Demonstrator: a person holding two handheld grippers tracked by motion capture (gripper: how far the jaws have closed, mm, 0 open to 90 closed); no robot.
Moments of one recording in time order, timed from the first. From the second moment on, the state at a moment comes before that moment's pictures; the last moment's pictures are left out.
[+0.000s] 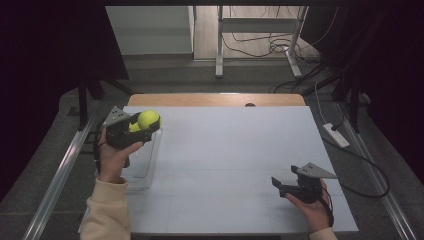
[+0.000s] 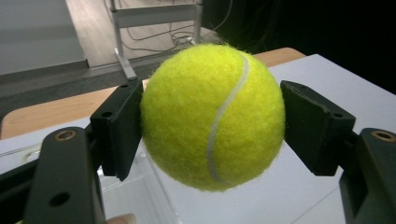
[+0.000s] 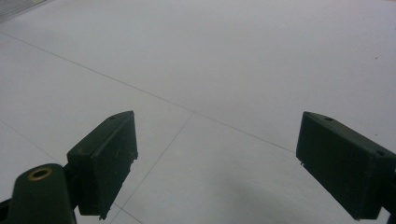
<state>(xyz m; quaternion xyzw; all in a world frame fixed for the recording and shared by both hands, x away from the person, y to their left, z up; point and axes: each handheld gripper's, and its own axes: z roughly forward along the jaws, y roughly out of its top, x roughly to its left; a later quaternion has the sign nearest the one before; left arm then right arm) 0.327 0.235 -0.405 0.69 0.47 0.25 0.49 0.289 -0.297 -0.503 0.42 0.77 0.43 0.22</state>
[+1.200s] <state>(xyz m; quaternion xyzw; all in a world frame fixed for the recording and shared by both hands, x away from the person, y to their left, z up) 0.328 0.290 -0.419 0.65 0.55 0.27 0.45 0.290 -0.295 -0.503 0.42 0.77 0.43 0.22</state>
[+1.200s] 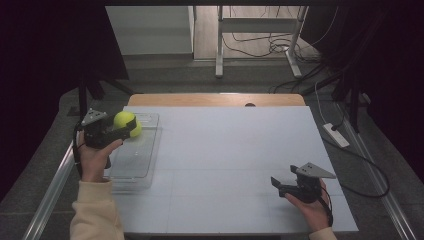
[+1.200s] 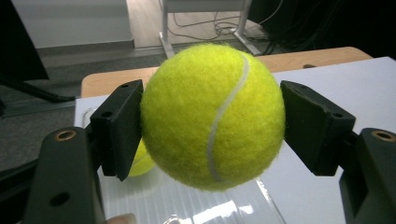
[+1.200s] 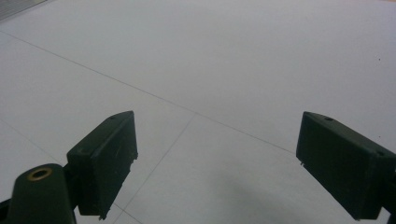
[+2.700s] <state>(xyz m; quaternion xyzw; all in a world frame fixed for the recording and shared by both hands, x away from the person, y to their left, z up) 0.347 0.303 -0.455 0.69 0.60 0.23 0.34 0.290 -0.295 -0.504 0.42 0.77 0.43 0.22</state>
